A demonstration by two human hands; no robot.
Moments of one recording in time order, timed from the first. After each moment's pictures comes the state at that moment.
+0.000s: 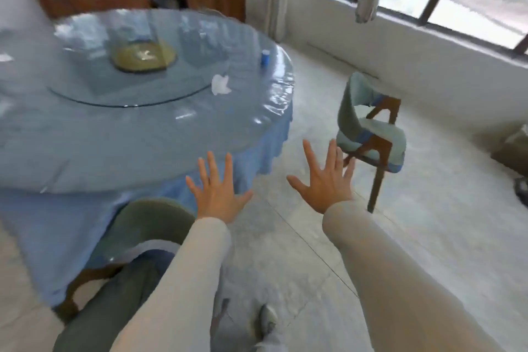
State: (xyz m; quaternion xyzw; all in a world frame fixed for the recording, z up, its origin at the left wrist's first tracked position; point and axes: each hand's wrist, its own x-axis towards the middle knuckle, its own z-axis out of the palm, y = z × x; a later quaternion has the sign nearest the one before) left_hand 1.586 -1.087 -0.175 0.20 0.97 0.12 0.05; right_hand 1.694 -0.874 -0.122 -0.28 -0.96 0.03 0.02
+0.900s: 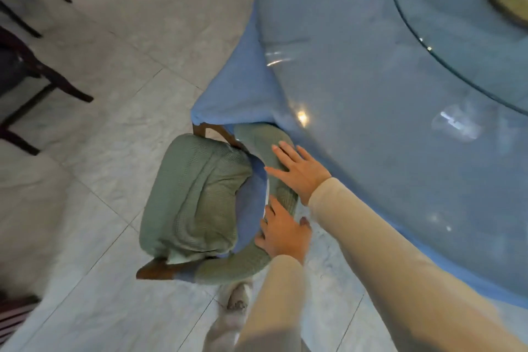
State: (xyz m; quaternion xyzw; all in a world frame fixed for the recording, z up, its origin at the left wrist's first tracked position) left_hand 1.485 -1.074 -0.336 -0.61 0.67 0.40 0.16; right_hand 1.357 -1.111 -0.315 0.67 -0.68 -0.26 -0.14
